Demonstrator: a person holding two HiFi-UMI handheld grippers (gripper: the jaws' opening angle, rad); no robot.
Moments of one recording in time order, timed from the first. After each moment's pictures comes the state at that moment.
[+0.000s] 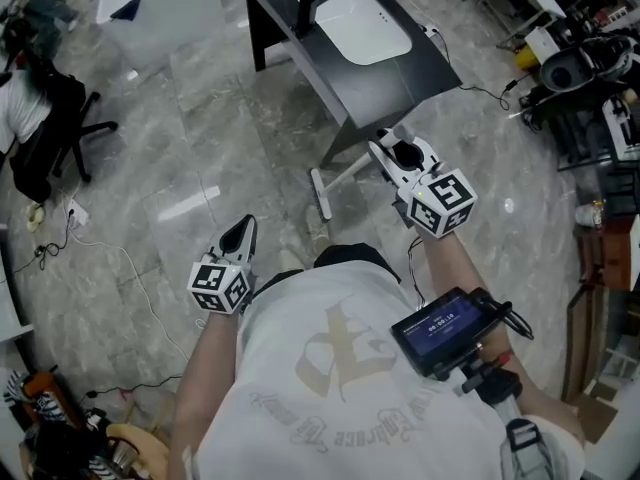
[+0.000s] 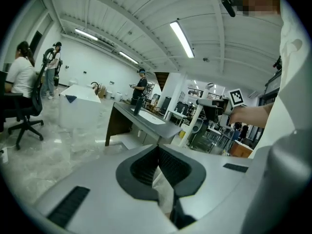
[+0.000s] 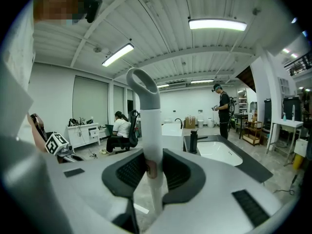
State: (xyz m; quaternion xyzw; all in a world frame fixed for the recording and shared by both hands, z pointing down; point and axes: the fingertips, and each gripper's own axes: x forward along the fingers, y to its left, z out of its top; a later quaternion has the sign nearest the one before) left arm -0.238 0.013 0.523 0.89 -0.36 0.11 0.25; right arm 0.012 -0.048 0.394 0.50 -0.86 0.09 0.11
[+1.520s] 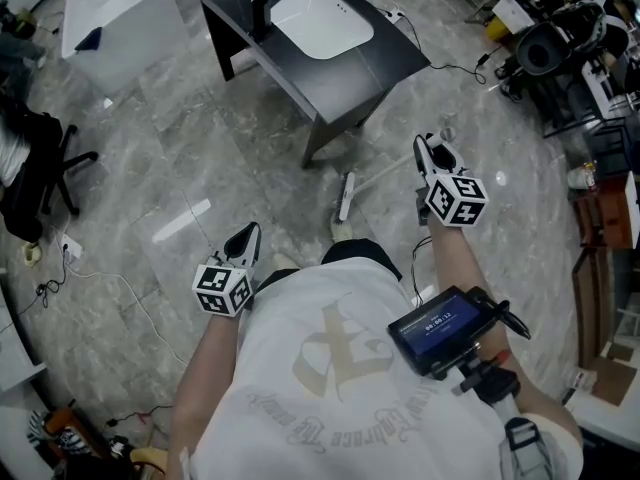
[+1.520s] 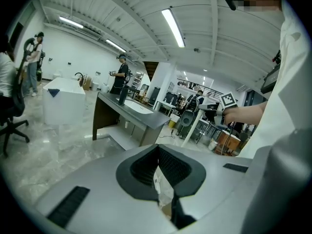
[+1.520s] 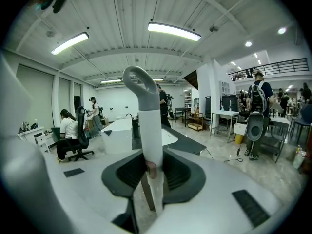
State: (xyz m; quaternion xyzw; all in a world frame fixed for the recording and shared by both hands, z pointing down) left arm -0.183 0.028 0.542 0.91 -0.29 0.16 0.25; right arm 0.201 0.012 0.441 0.73 -0.66 0.16 0.10
